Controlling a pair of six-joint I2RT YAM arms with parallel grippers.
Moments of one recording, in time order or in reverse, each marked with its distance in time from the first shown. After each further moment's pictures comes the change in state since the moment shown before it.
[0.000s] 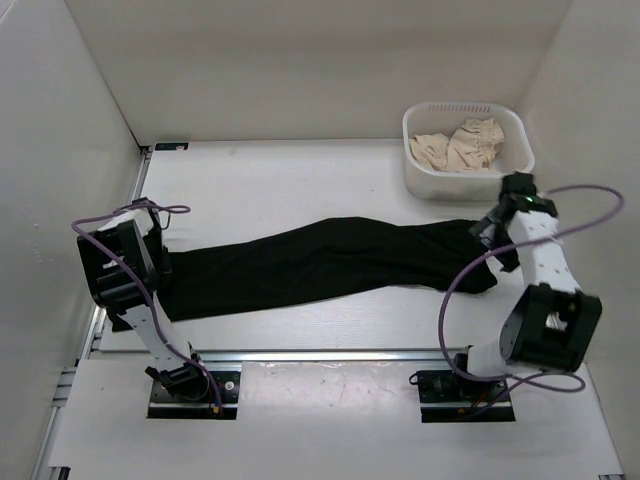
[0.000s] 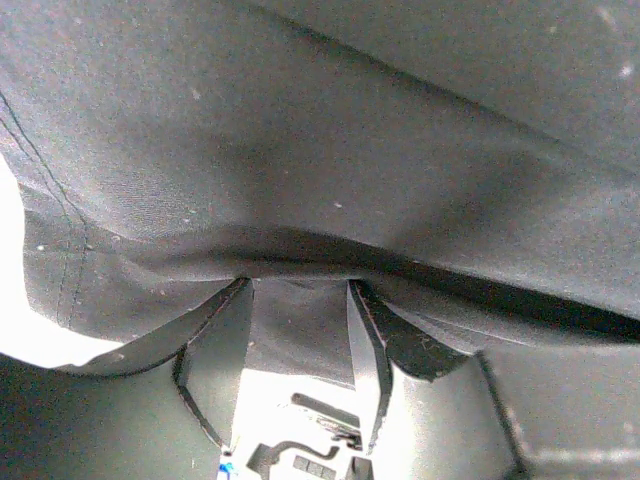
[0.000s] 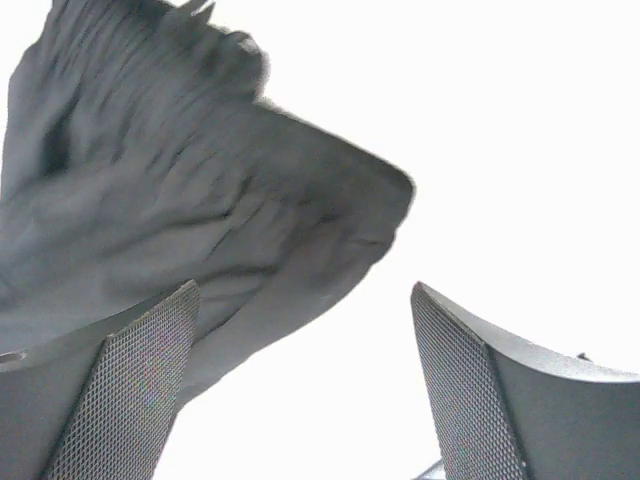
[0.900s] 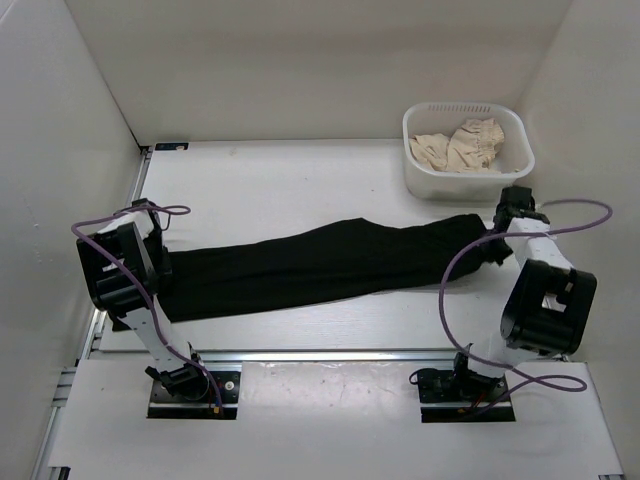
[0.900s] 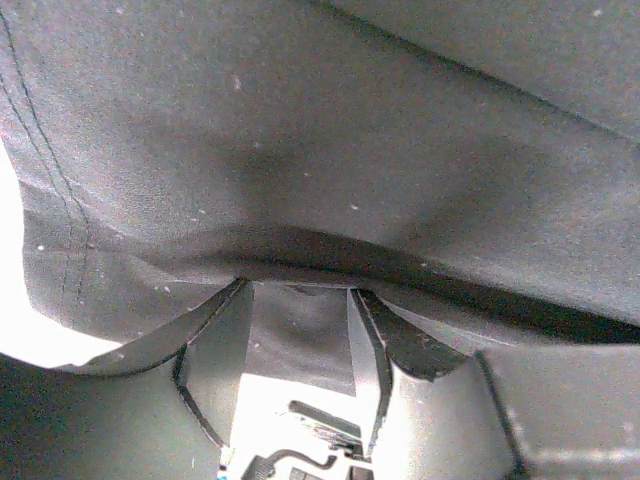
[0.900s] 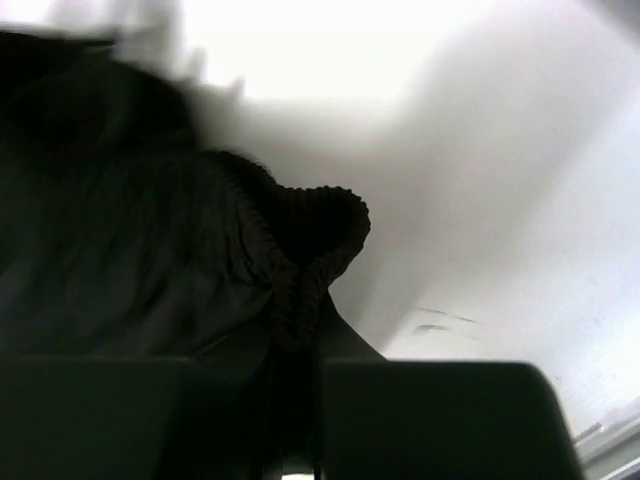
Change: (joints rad) left arm 0.000 -0.034 -0.038 0.039 -0.001 0.000; right arm -0.161 0.056 -0.222 0.314 -0.084 0.048
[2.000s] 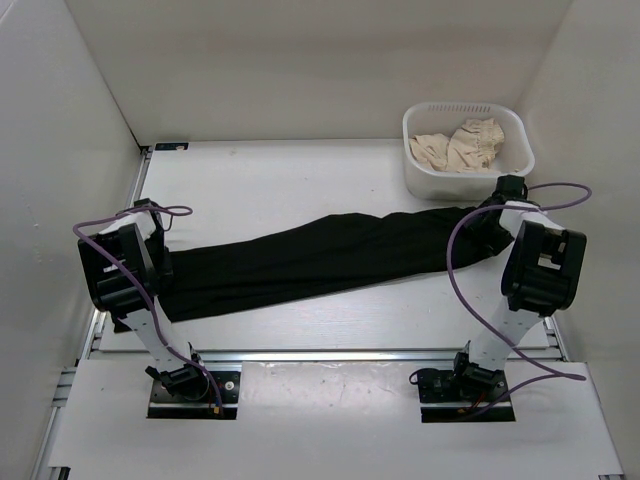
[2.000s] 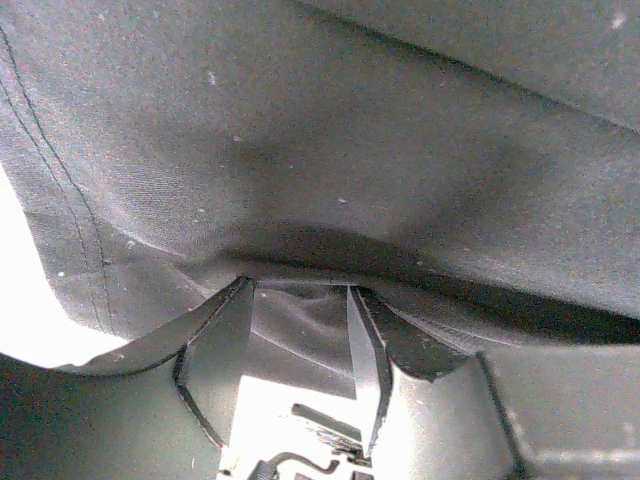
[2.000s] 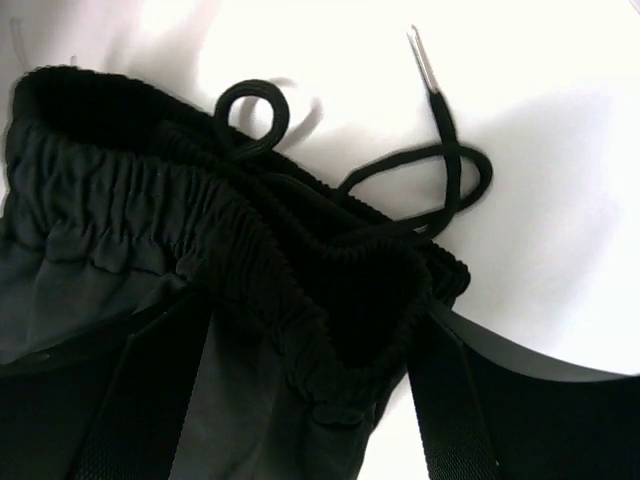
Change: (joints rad) left arm -0.007 -0.008 -0.024 0.015 -0.021 0.000; right arm 0.003 0.254 0.170 0.226 -0.150 -0.144
